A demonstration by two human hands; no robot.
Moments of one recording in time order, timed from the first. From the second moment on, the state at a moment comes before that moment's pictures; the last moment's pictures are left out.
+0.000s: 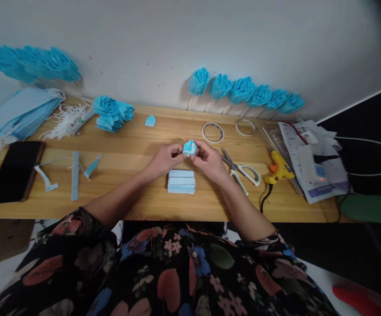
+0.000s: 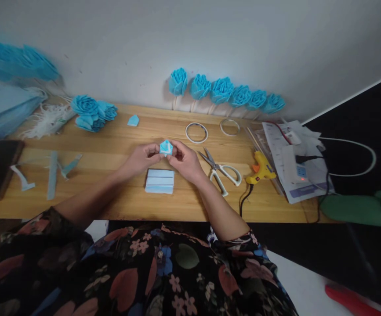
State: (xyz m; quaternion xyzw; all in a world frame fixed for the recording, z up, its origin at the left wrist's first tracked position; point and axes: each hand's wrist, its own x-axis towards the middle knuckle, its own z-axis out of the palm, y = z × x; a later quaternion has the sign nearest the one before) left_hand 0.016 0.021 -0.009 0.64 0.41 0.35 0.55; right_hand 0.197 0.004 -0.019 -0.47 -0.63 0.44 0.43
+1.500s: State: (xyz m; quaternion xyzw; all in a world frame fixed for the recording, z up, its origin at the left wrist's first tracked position) left_hand 0.016 0.023 -0.005 0.61 0.40 0.35 0.58; right_hand 0.199 0.006 -0.012 -0.46 -0.58 0.50 0.45
